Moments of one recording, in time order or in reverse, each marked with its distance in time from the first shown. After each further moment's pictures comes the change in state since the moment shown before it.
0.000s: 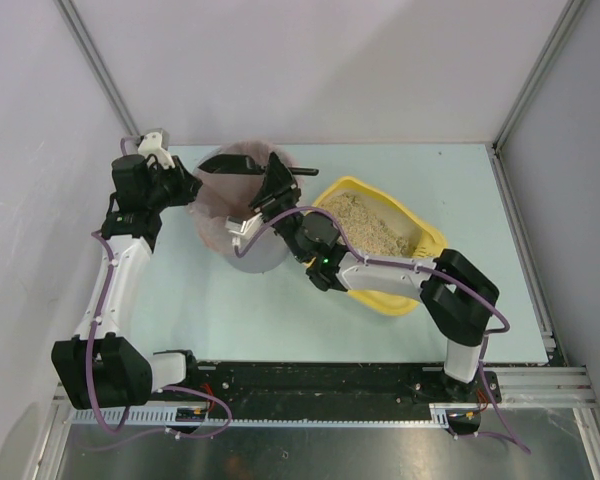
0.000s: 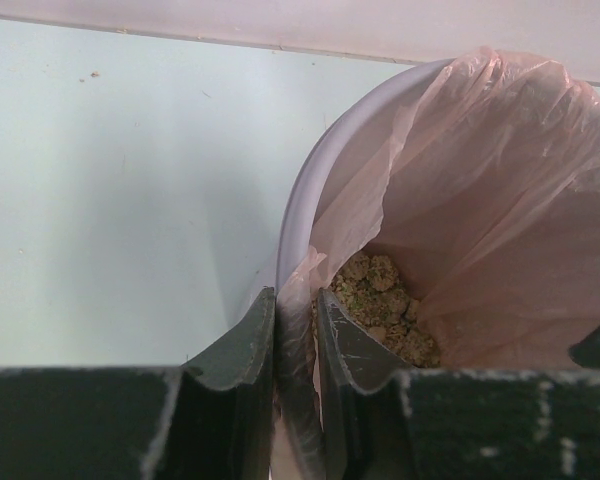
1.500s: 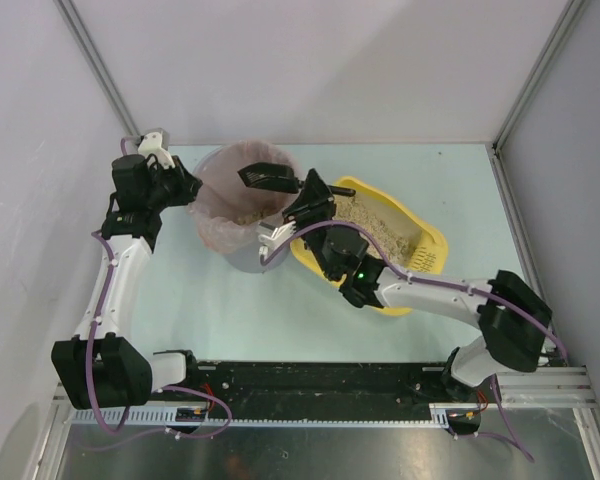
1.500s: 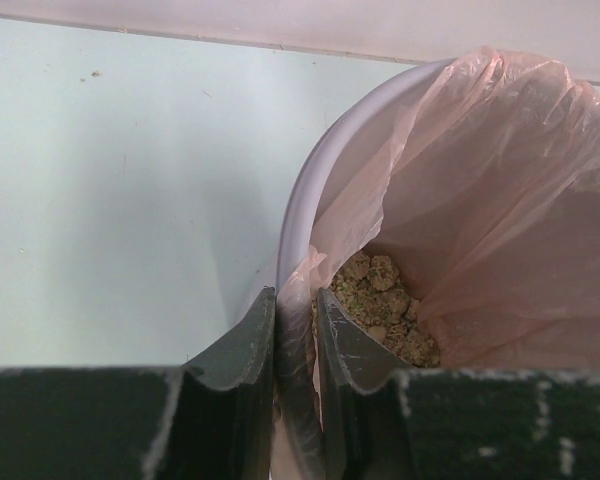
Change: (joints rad) left arm -0.001 0.000 0.002 -0.002 -0.002 0.000; right arm 0.016 -0.257 -0.247 -0.169 0.153 0.160
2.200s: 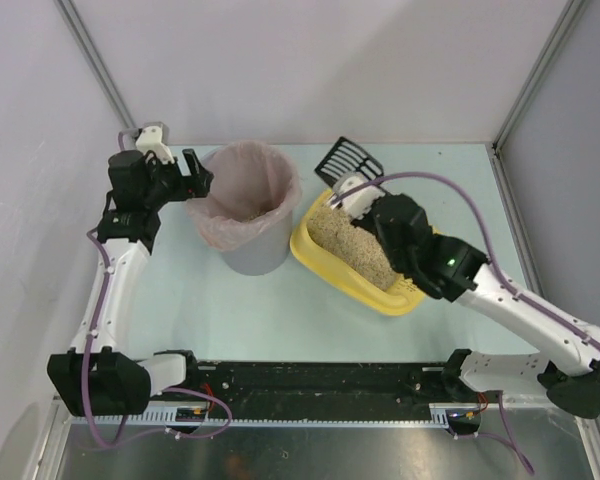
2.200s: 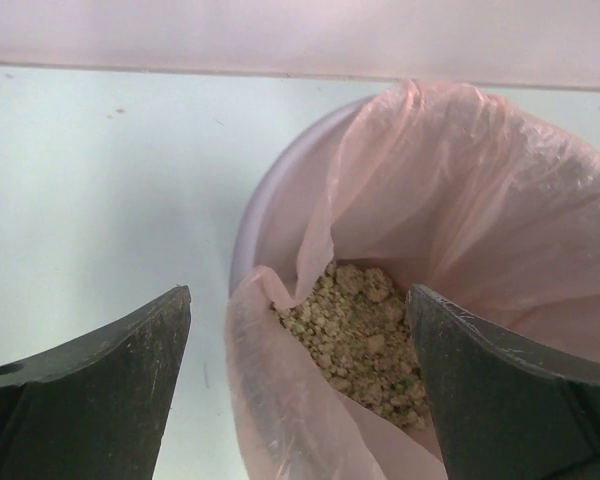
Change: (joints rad) left arm -0.029 -0.031 0.052 -0.043 -0.035 0.039; right arm -0.077 -0.418 0.190 -1.137 0.138 1.105
